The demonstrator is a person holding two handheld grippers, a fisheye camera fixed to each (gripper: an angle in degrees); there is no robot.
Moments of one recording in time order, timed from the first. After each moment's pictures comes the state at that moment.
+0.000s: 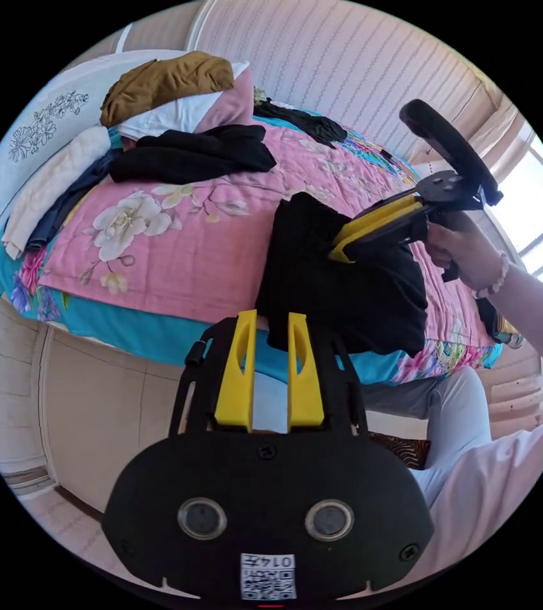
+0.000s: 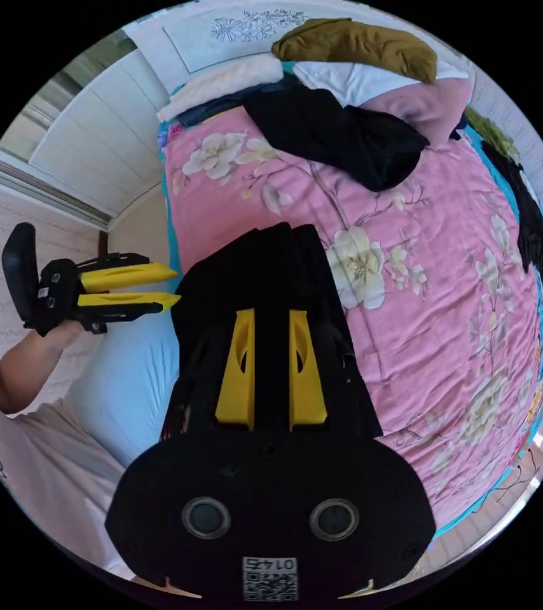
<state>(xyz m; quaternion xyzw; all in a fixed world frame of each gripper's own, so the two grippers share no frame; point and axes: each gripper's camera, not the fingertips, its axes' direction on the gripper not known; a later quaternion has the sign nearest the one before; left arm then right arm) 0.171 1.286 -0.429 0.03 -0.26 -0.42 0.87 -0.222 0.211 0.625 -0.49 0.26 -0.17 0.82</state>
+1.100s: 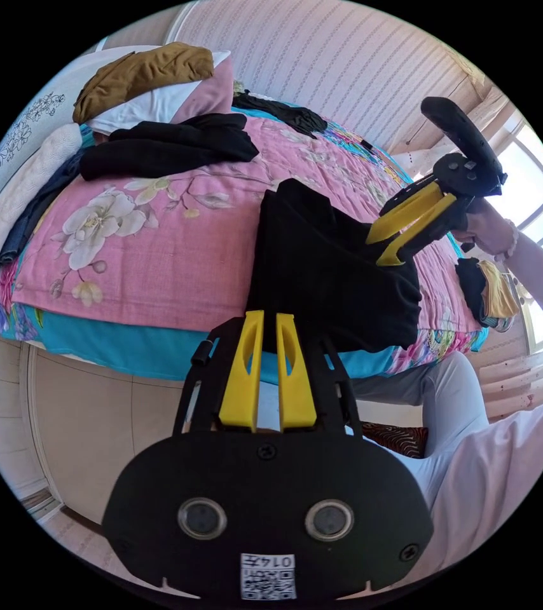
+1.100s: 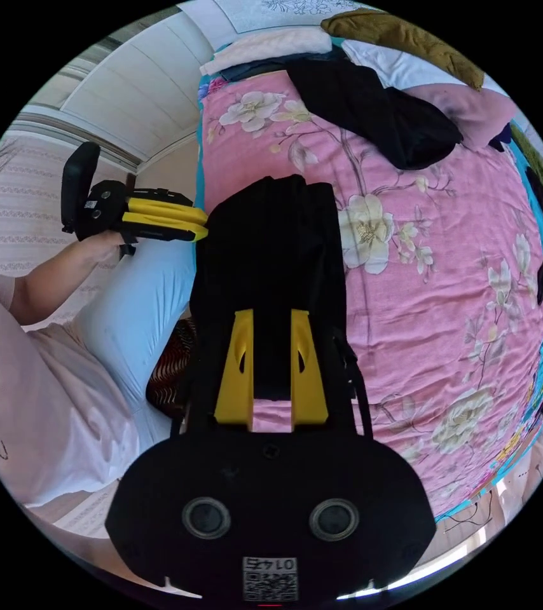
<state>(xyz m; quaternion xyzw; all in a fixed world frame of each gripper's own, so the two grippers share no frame) 0.130 1.301 -0.417 0.05 -0.23 -0.40 0.89 -0.268 0.170 0.760 -0.58 0.20 -0.21 0.76</state>
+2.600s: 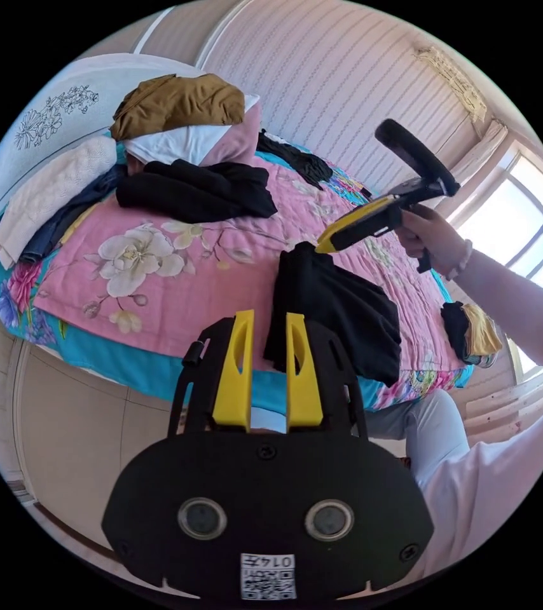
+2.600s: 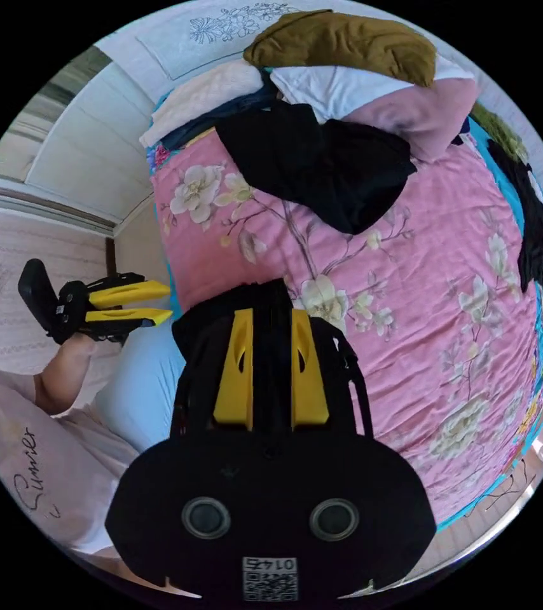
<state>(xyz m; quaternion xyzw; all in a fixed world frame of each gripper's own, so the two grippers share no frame) 0.125 1.278 -0.458 0.16 -0.24 -0.41 0.86 -0.216 0.133 0.632 -0.49 0.24 -0.14 0.82</state>
